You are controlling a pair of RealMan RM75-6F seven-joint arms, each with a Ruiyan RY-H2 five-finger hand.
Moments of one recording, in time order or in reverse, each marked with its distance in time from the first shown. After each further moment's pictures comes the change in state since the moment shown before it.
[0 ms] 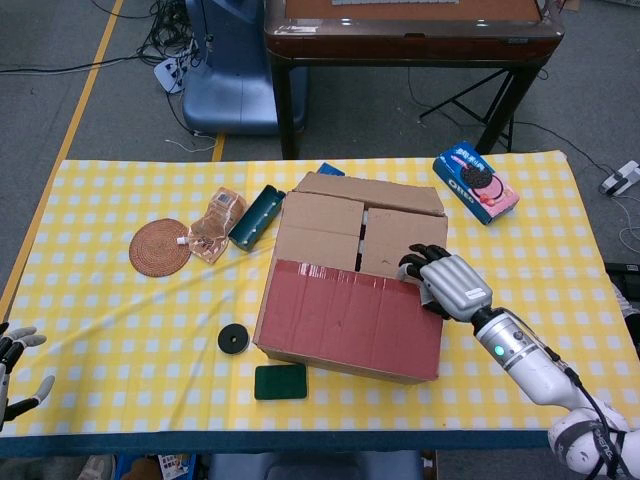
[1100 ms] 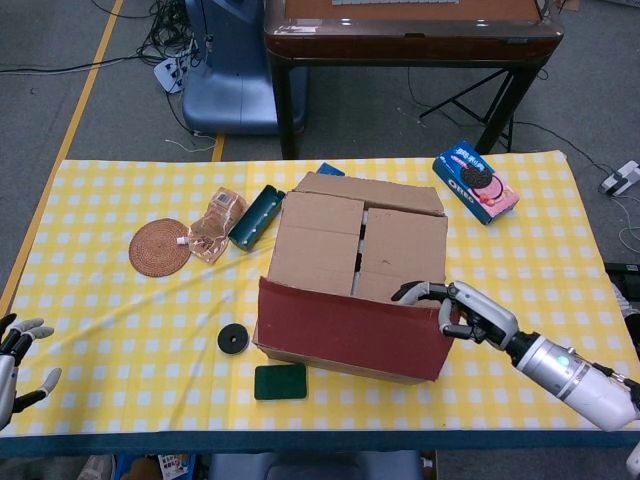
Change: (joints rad) left arm -0.020 0.006 -0.017 -0.047 0.011 0.001 0.067; right arm -0.068 0.249 -0.091 0.038 -0.638 0.061 1.657
